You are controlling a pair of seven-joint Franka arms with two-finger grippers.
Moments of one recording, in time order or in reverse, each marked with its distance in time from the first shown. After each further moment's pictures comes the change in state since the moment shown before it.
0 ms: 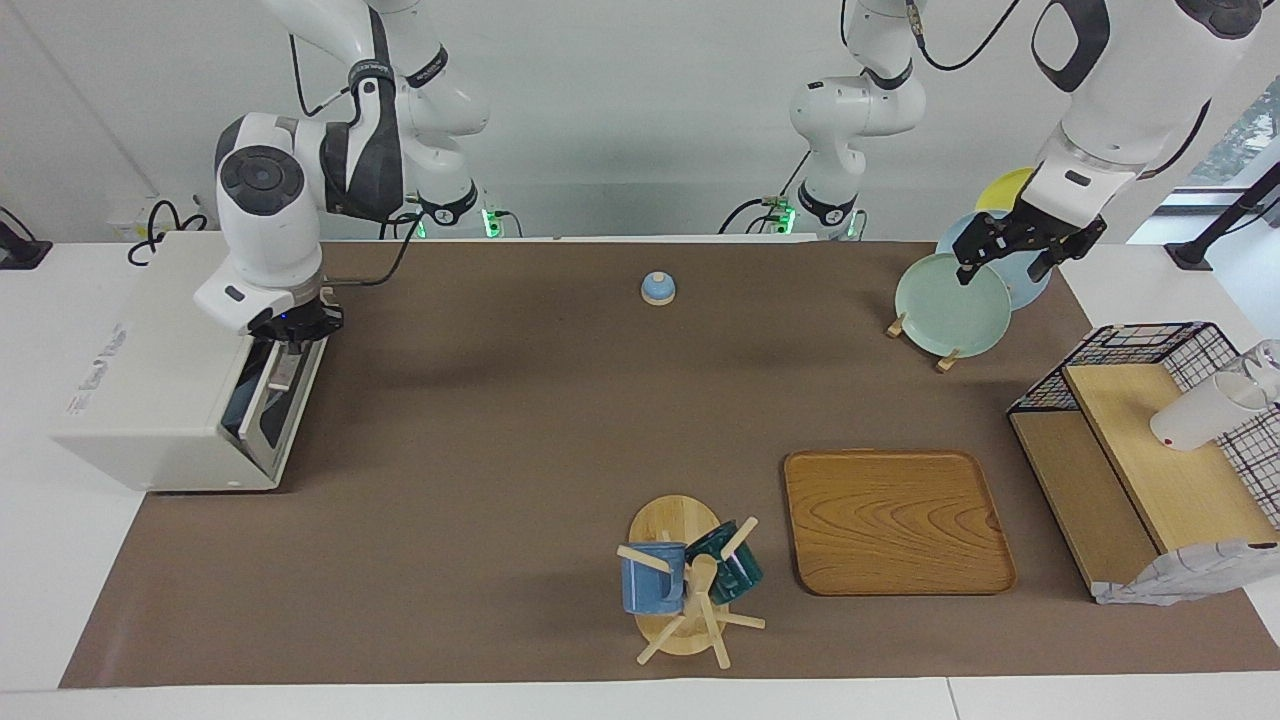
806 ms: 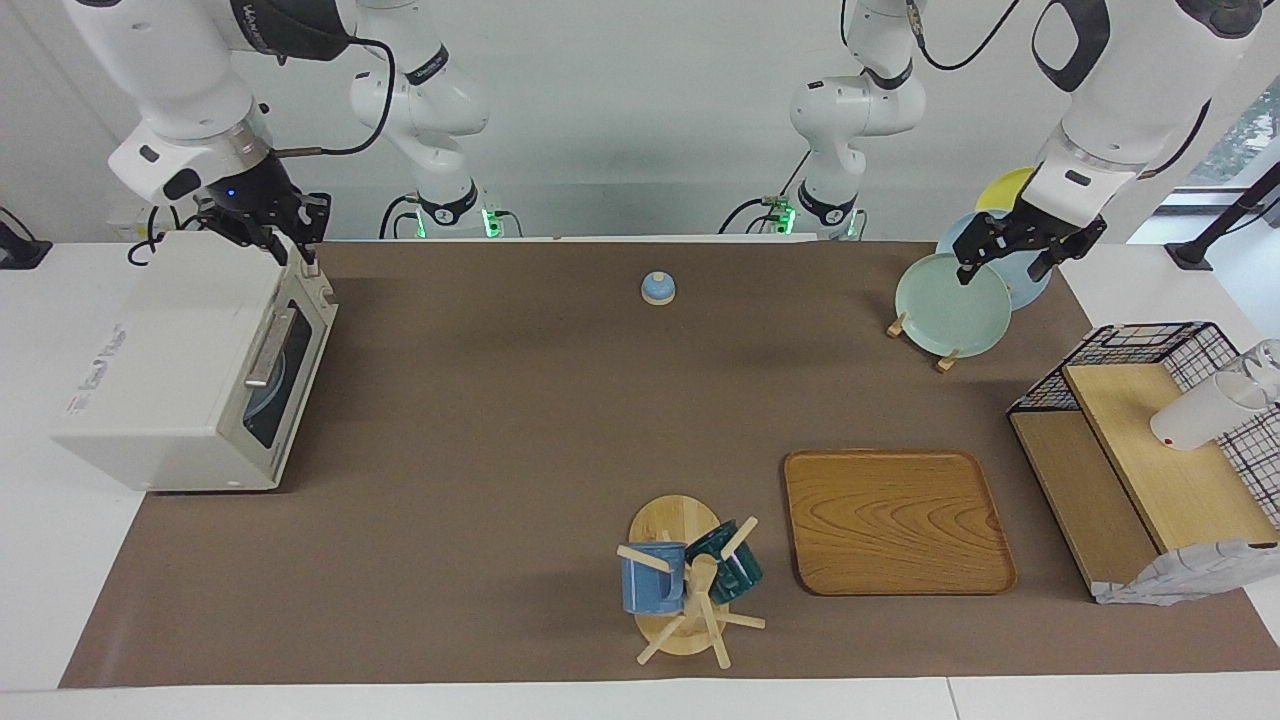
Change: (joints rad) left arm 0.000 0.000 0.000 0.000 0.000 0.000 0.000; right arm 0.002 -0.013 0.004 0.375 0.289 -0.354 -0.031
